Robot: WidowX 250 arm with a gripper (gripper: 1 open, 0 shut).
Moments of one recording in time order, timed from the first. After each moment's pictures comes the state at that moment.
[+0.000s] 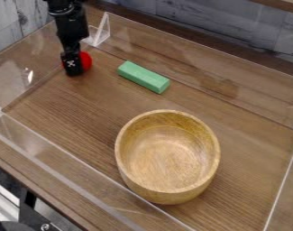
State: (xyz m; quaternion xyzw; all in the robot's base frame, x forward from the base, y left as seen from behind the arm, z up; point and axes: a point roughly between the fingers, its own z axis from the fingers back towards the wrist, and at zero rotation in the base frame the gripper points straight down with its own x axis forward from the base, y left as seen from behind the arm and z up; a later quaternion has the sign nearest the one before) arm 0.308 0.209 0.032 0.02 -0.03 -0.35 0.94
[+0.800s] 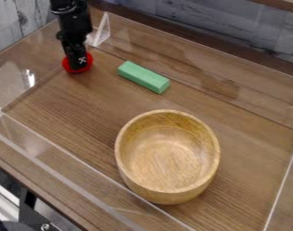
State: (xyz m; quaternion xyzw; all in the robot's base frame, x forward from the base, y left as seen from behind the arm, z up) arm 0.311 0.183 0.043 0.00 -0.02 -0.27 0.96
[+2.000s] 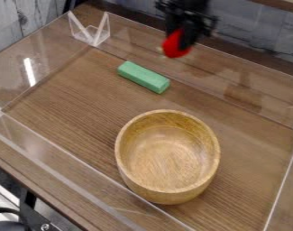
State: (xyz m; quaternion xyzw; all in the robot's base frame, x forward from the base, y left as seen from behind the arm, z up) arm 0.365 -0.017 0.112 0.04 -0.02 -0.14 0.99
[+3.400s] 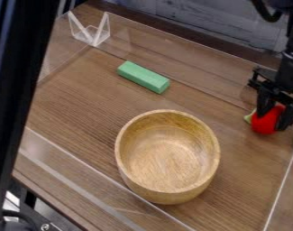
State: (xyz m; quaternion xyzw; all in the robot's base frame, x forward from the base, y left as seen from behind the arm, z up) arm 0.367 -0.125 0.036 -0.02 0.02 -0.14 0.99
